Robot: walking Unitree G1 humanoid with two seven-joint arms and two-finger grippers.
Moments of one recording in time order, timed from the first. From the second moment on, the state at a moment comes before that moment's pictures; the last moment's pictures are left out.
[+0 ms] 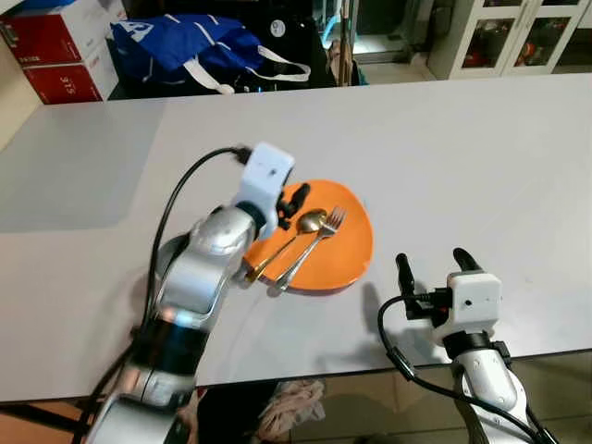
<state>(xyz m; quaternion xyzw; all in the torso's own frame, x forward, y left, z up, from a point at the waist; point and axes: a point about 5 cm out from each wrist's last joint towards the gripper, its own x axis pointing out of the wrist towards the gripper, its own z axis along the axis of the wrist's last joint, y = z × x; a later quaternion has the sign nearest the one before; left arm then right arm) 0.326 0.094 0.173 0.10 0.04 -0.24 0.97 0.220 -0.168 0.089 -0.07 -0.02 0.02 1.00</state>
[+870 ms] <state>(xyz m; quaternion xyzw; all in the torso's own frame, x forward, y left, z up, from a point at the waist) 0.265 0.128 0.137 0.07 0.00 -0.19 0.98 0.221 -0.169 0.091 -0.05 -0.04 0.03 1.00</state>
